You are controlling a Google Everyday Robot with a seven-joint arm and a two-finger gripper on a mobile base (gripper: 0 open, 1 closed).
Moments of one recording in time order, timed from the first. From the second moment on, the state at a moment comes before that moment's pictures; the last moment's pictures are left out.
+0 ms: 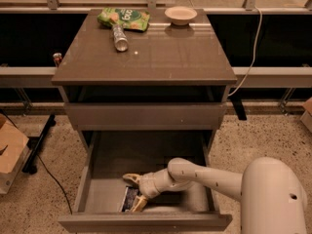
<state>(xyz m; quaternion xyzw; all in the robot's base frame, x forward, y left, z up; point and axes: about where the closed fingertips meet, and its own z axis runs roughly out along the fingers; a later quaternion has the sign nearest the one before) 0.508 0.111 0.347 -0.66 0.54 0.37 0.36</state>
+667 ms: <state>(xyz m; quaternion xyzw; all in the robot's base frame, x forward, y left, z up) 0.511 0.109 0.355 -0.63 0.55 0.39 0.38</state>
